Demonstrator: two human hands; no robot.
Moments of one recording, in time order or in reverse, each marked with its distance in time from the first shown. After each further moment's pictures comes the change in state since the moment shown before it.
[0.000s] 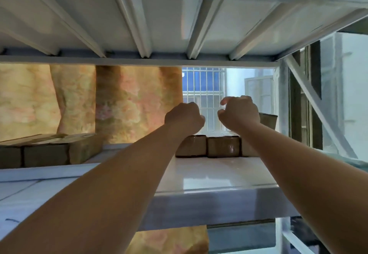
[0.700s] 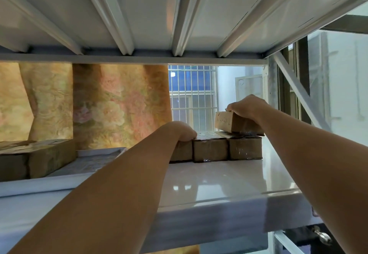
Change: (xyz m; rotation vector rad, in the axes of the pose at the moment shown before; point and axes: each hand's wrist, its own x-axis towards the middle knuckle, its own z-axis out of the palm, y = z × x) left_hand 0.026 0.015 0.031 0.241 -0.512 -0.067; right_hand 0.054 0.062 -0.003 0.091 -0.286 0.431
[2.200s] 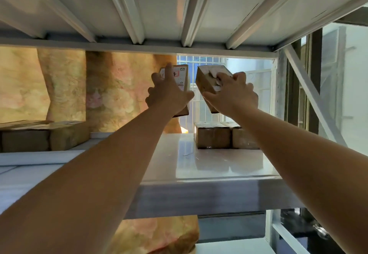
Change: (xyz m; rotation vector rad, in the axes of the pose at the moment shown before) left_hand -0.019 -0.026 -0.020 -0.562 0.771 -0.078; right_hand -0.064 -0.030 0.012 -0.048 0.305 -0.455
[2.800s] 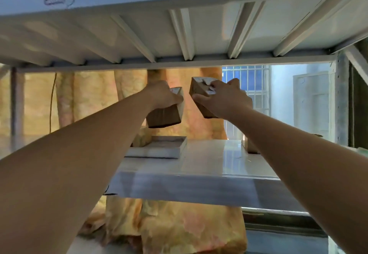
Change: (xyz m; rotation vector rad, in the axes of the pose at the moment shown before) left_hand -0.012 -0.059 -0.147 0.342 -0.181 -0.118; right_hand -0.030 -0.118 0.005 0.242 -0.162 -0.133
